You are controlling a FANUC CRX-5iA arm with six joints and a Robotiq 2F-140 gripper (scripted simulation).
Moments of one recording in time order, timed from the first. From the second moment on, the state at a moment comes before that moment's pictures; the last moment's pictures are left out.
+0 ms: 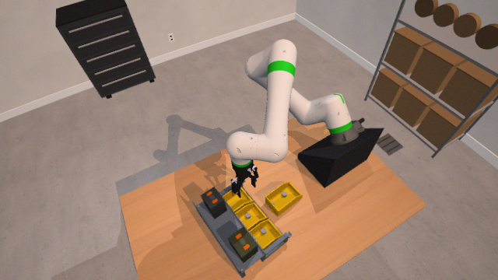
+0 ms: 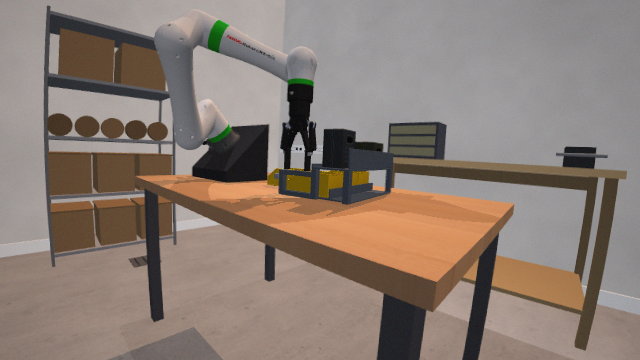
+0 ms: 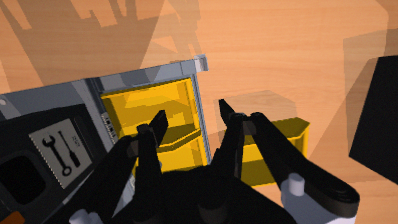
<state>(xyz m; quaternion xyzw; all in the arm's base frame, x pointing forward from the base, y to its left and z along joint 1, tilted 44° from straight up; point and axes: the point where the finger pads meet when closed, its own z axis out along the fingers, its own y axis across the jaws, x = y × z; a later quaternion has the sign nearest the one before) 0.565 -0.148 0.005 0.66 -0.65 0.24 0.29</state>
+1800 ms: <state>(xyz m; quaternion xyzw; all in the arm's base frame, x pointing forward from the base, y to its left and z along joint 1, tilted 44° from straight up) 0.564 -0.167 -0.014 0.66 -0.65 0.24 0.29</state>
